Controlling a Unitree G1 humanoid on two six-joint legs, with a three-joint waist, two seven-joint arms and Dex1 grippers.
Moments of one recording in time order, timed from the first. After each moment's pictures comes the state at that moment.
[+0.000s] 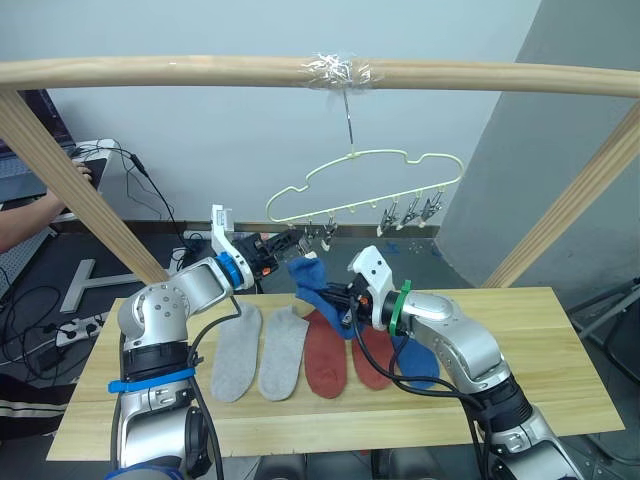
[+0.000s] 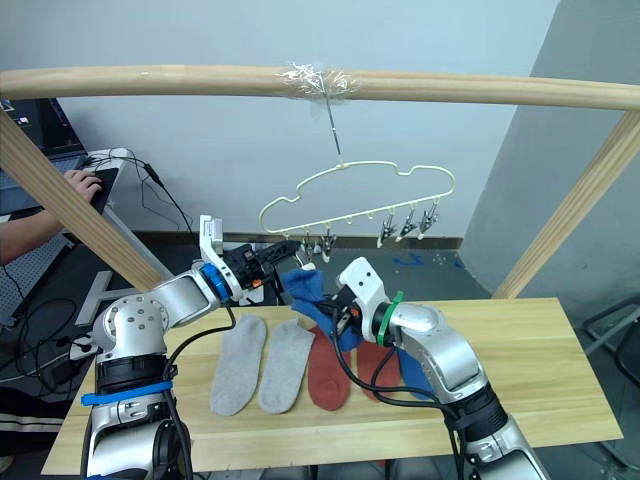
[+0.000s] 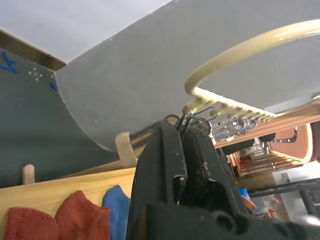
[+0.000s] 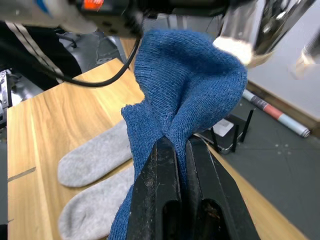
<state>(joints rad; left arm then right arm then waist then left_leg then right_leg) -0.52 0.32 0.36 0.05 -0.90 1.09 -0.39 -0.40 -0.18 0.32 -0.17 0.23 0.64 0.63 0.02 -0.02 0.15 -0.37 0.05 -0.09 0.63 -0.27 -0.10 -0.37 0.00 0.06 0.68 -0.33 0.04</state>
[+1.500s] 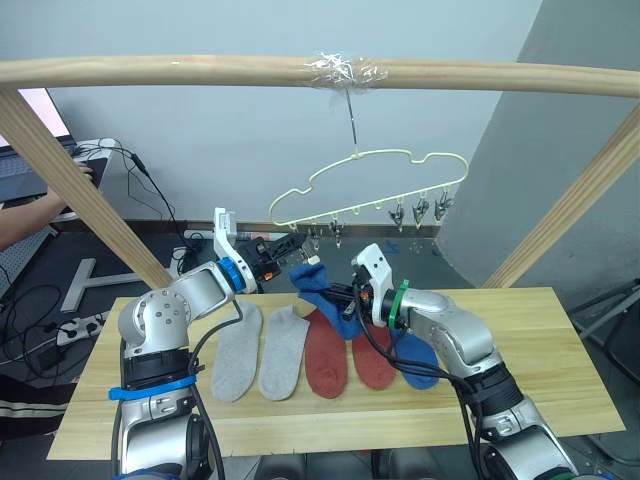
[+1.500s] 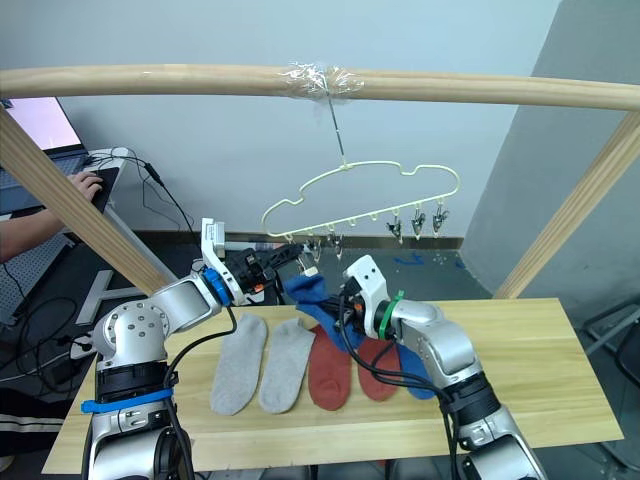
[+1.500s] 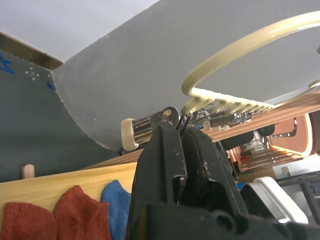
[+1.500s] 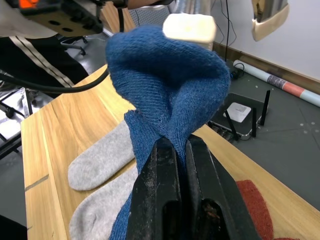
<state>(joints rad) -0.49 0.31 0.35 0.00 -0.91 1.09 -0.40 -0.45 -0.14 0.27 0.01 0.30 0.66 0.66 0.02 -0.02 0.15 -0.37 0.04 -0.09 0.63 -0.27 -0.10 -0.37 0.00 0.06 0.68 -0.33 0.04</state>
